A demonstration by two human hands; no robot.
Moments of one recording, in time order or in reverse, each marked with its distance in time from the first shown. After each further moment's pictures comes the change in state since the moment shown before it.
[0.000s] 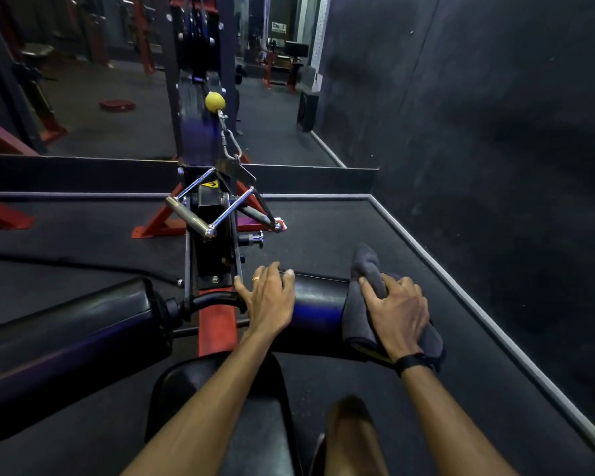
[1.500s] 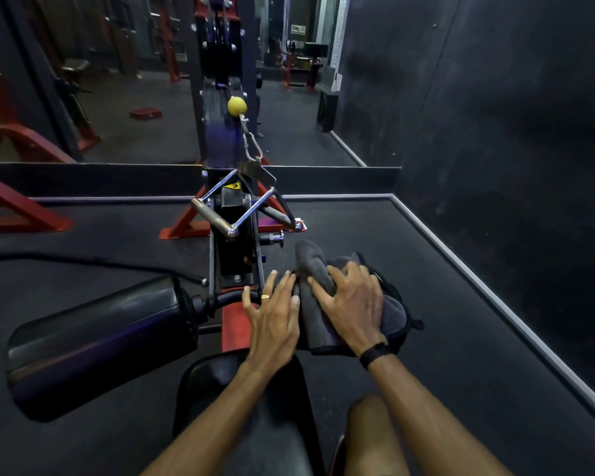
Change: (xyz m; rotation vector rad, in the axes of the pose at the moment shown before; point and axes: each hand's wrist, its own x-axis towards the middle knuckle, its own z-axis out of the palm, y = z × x) left_hand -0.040 -0.053 -0.006 0.053 0.204 0.375; right_hand -0.028 -0.080 0.027 0.018 0.003 -0.409
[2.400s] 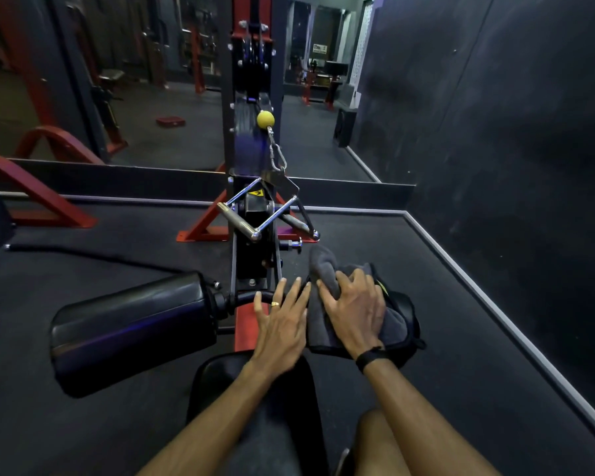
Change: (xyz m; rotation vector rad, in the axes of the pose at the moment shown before) left_hand -0.011 -0.011 -0.023 0.222 -0.233 0.053; right_hand -0.003 -0.025 0.004 -0.043 0.027 0.022
